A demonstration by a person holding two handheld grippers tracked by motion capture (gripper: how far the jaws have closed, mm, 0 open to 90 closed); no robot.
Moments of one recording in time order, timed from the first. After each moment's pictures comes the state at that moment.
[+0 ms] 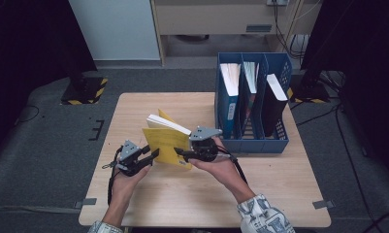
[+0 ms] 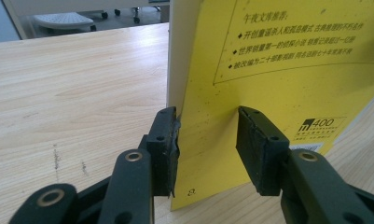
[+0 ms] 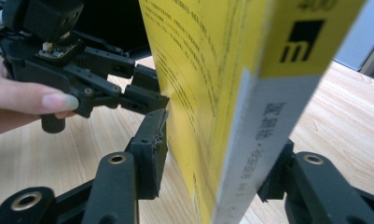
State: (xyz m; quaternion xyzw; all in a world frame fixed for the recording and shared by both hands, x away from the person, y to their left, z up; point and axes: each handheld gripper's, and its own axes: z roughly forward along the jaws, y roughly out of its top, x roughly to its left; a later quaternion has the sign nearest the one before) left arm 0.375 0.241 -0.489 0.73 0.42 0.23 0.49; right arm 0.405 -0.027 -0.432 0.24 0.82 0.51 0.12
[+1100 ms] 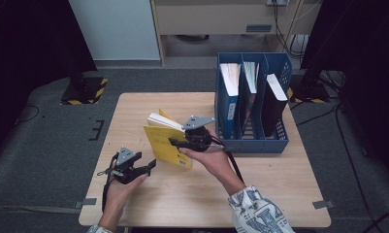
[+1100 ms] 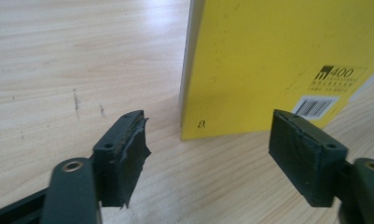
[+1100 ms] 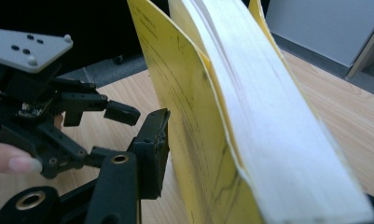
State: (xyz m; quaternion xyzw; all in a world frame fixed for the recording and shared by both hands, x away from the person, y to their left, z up) left arm 0.358 0.254 -0.499 0.74 0.47 0.21 0.44; right arm 0.419 -0.008 -0.404 0.26 0.82 0.50 0.12
